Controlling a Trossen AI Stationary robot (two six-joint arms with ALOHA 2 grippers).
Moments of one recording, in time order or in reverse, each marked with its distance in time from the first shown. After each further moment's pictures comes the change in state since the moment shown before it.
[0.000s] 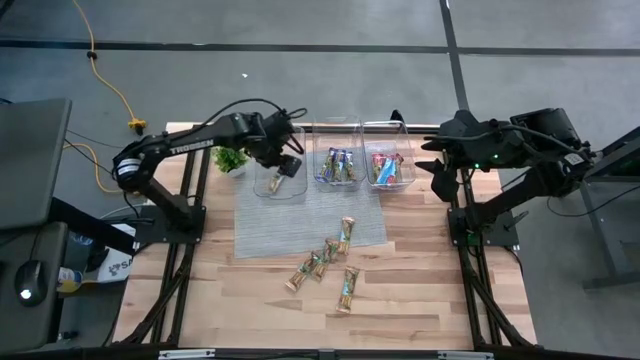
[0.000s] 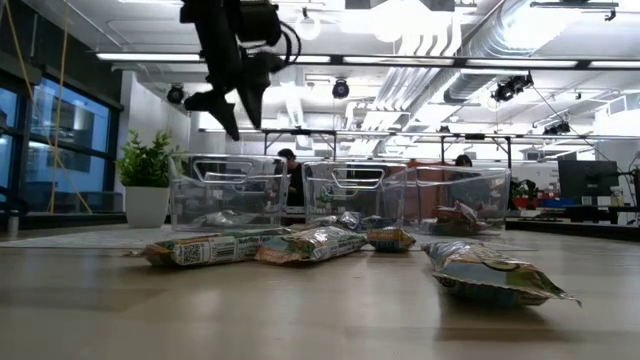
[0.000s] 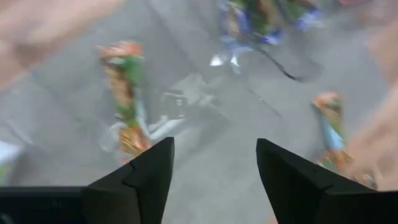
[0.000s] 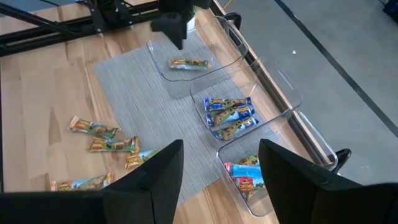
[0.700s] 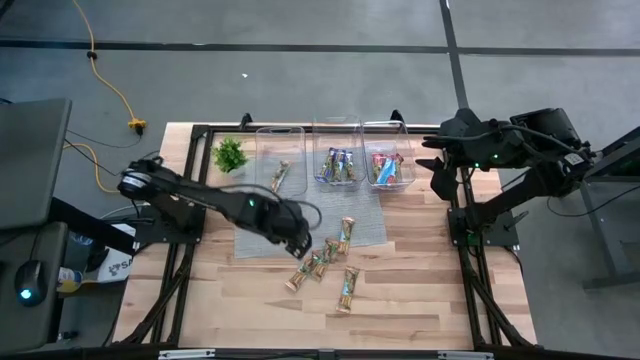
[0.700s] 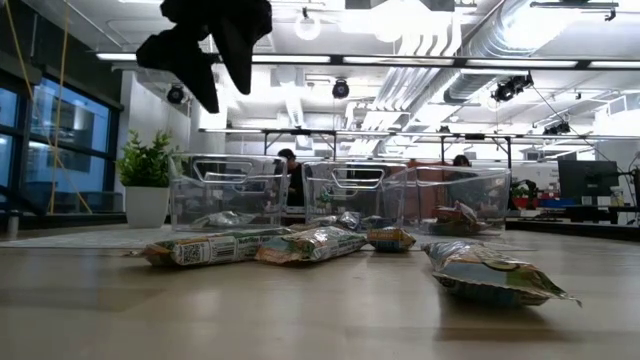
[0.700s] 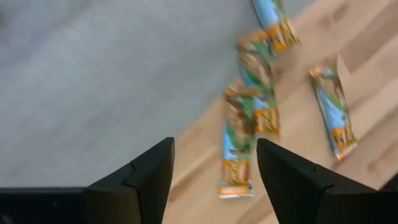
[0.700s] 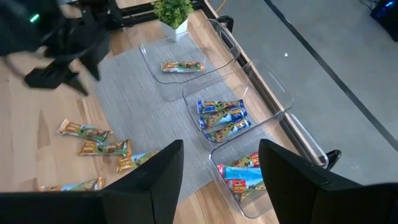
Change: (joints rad) left arm -0.672 0.073 0.000 0.036 -0.223 -0.569; right arm 0.000 0.000 0.000 -0.002 0.033 -0.006
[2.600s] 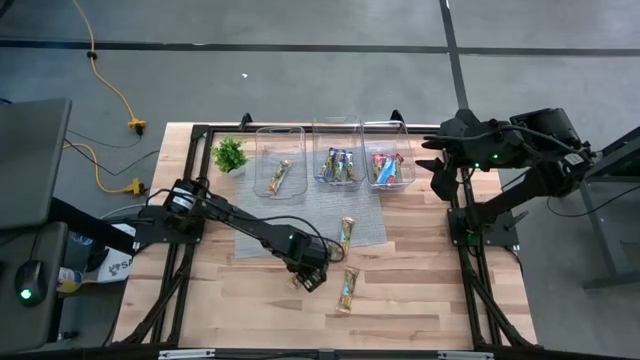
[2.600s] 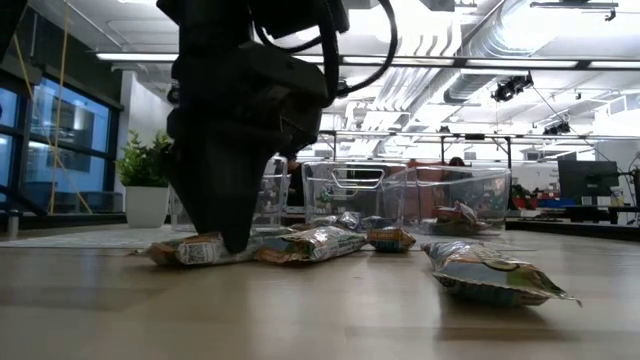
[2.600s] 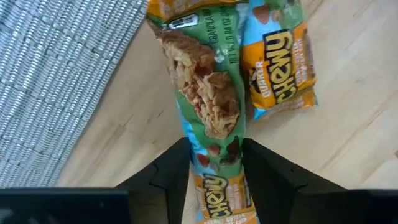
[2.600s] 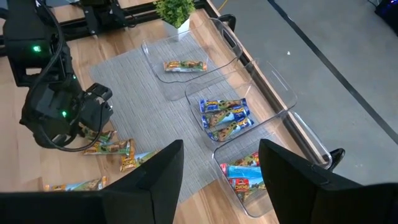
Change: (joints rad) left arm -0.062 0.385 0.002 0.273 0.238 0.159; right arm 0.000 0.000 0.000 0.000 -0.011 0.010
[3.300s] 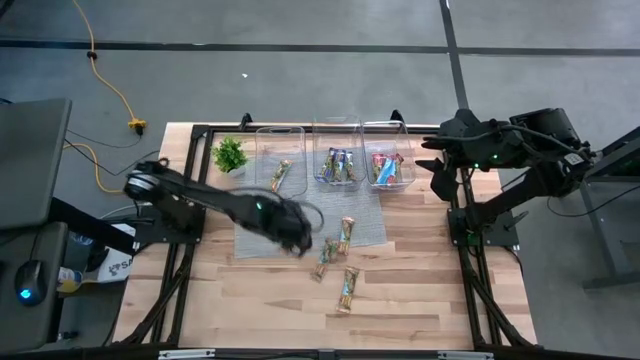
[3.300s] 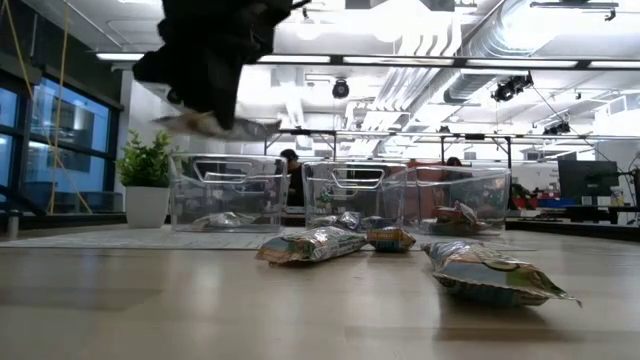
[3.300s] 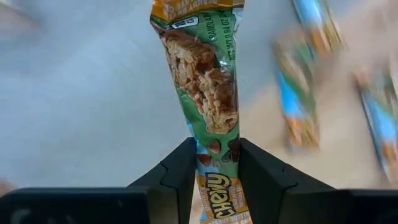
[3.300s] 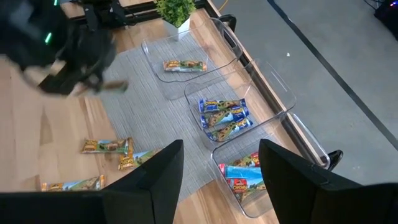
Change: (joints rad) left arm 0.066 -0.330 -0.002 -0.320 -0.271 -0.156; right arm 0.000 0.000 0.000 0.000 0.000 -0.015
